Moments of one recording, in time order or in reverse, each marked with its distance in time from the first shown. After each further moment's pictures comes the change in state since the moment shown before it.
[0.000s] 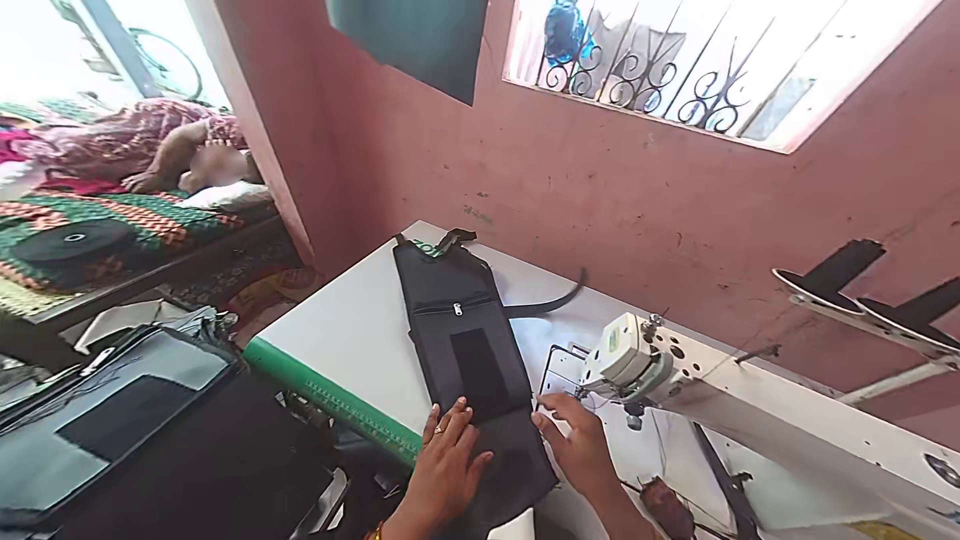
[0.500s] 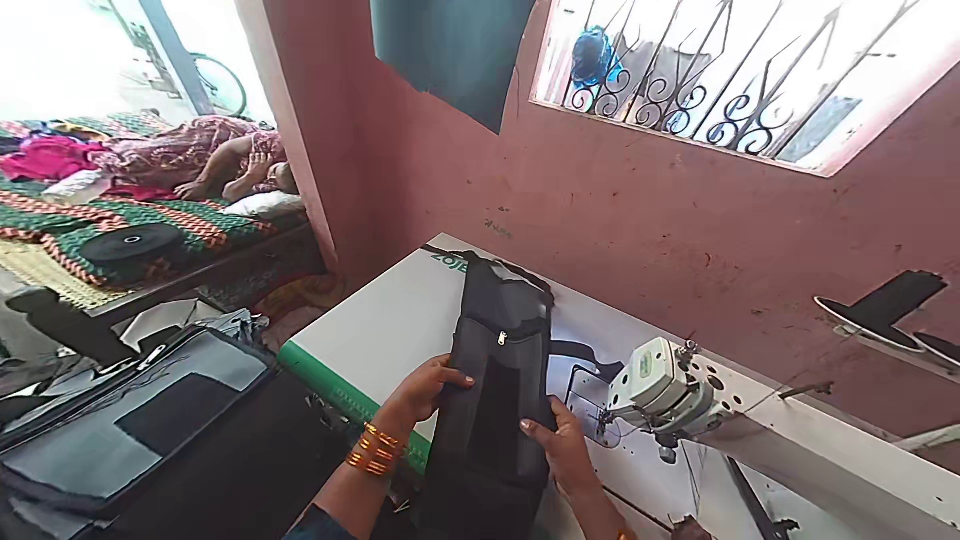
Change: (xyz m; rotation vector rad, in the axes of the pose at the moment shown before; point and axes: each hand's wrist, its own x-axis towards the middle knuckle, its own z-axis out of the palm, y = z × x) left_hand 0.117 -0.071 -0.074 -1.373 -0.329 -0.947; right_hand 0.025 -0.014 0.057 0.770 -0.004 0.501
